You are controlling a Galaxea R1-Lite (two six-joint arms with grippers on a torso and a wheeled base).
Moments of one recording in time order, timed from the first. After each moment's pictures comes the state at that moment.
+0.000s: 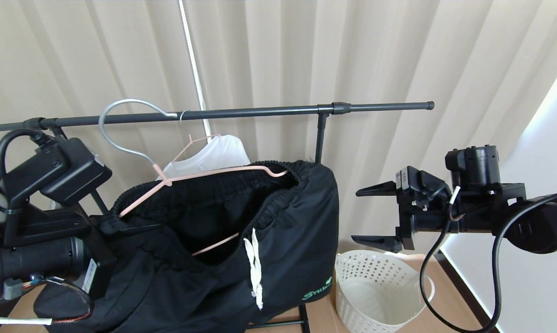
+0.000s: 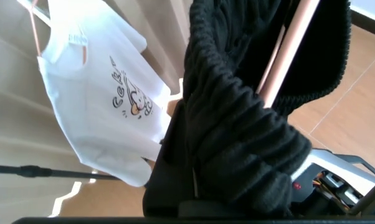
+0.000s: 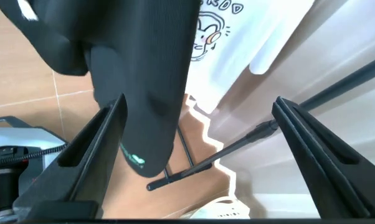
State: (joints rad) left arm -0.43 1.18 -0.77 0.07 -0.09 0.35; right arm 0.23 1.83 -0.89 -0.36 0.79 -0.74
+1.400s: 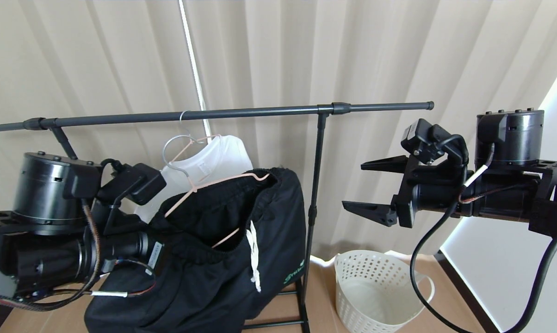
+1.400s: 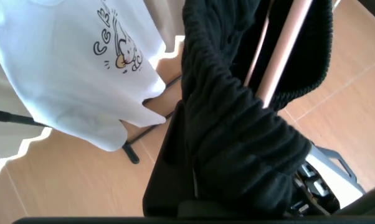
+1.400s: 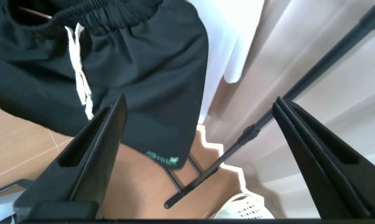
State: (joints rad) left arm -0.40 1.45 -0.71 -0.11 0.02 0.15; right arm 0.37 1.66 -0.92 -0.37 0.51 -0.38
